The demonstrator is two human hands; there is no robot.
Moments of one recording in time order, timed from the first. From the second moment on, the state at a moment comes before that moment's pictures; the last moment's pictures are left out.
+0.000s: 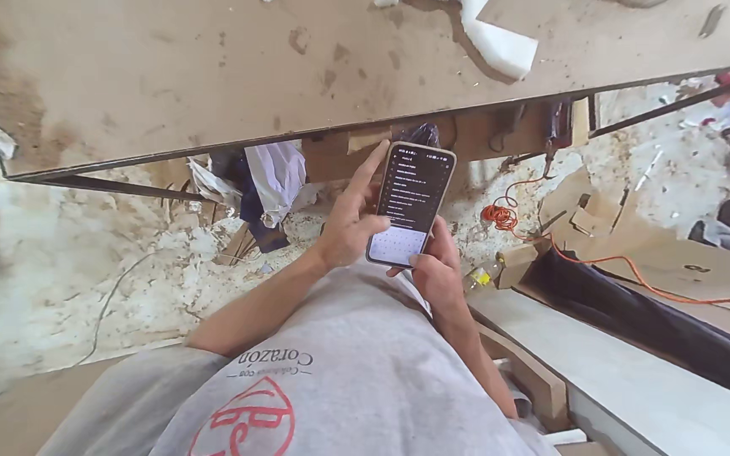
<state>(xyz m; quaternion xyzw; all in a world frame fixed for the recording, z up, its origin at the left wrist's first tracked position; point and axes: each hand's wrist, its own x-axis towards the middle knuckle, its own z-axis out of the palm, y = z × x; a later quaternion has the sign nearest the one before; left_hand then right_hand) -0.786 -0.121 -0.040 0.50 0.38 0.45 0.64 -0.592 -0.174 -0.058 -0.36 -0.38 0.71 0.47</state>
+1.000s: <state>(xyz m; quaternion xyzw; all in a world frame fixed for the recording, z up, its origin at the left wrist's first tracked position) -0.793 -0.089 -0.031 0.56 0.36 0.51 0.55 -0.590 -0.179 -0.058 -0.33 -0.38 0.71 0.48</state>
